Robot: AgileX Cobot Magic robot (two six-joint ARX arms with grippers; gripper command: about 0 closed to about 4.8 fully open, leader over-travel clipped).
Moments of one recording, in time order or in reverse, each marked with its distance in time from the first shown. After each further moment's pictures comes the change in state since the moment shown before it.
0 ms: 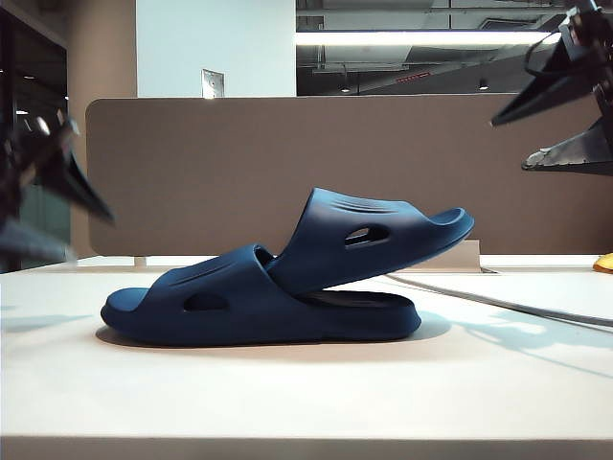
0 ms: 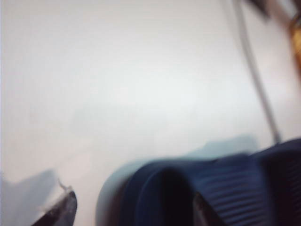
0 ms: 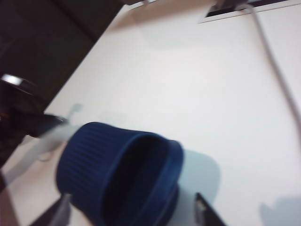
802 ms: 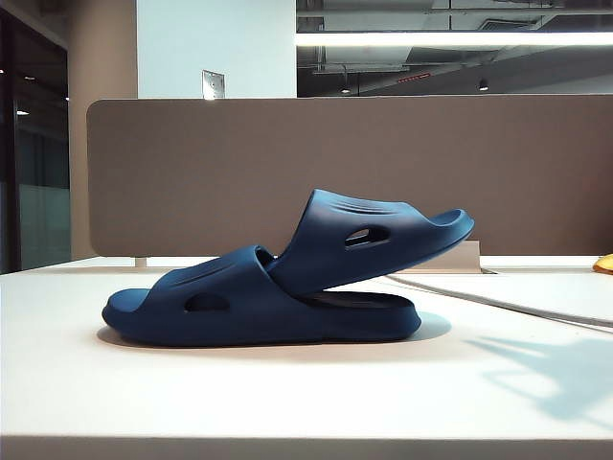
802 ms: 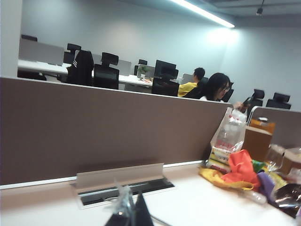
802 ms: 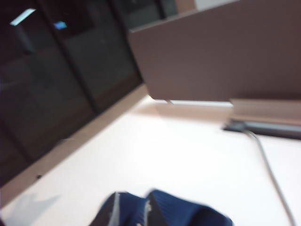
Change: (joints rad) left arm 0.033 -0.985 0.007 -0.001 -0.047 0.028; right arm 0.000 -0.612 0.002 -0.134 0.100 0.082
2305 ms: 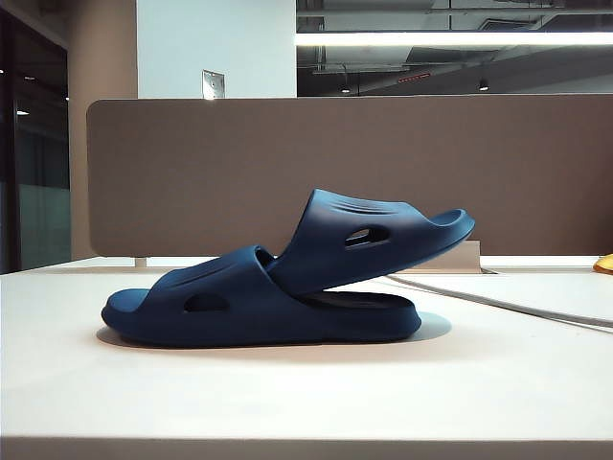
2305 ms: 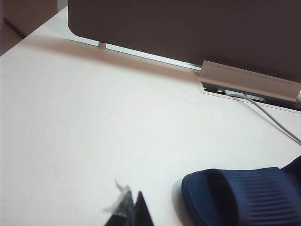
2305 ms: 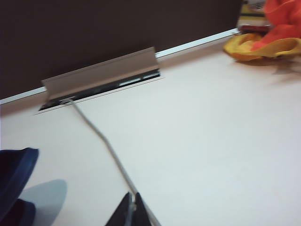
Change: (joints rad) left arm -0.138 -0.346 -0.516 -0.264 -0.578 0.114; right arm 0.001 -0.676 -0.508 -0.293 0.743 -0.040
